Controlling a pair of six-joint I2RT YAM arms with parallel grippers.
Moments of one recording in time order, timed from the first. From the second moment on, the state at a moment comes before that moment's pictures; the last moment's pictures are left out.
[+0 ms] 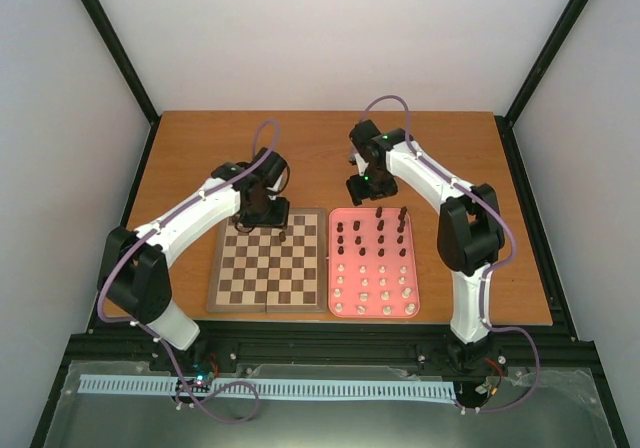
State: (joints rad) left arm -0.53 1.57 1.28 -0.99 0.01 -0.46; right arm 0.49 2.03 1.75 -1.11 -0.04 0.12
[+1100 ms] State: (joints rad) left arm -0.55 1.73 1.21 -0.89 0.06 -0.48; right arm 0.43 2.00 1.70 -1.07 -0.06 0.10
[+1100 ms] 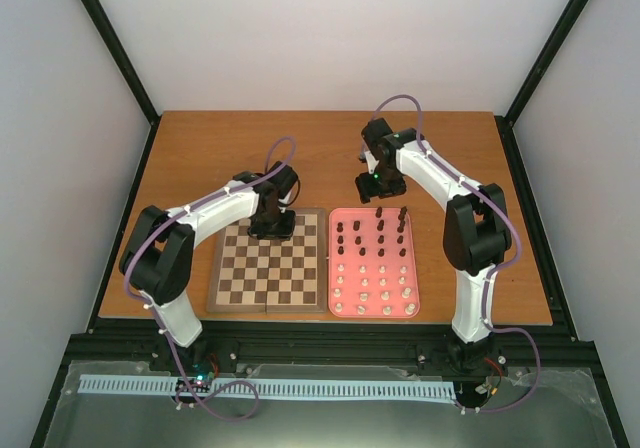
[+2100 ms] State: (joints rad) left arm -0.53 1.62 1.25 -0.99 -0.04 -0.48; right arm 0.43 1.99 1.69 -1.06 -0.09 0.09
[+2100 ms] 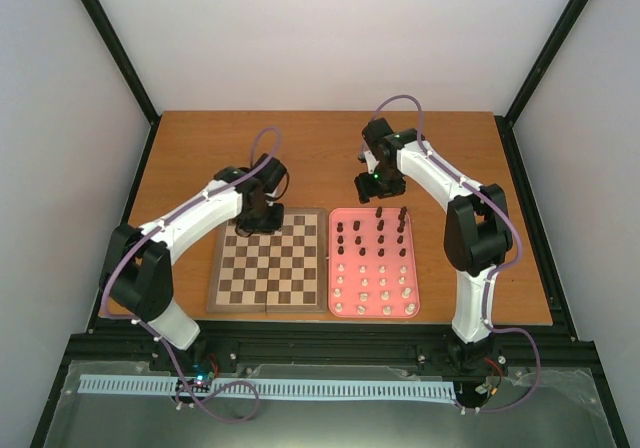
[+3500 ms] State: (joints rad) left arm -0.20 1.65 1.09 -0.86 -0.08 -0.42; right arm 0.43 1.99 1.68 -1.06 -0.11 0.09
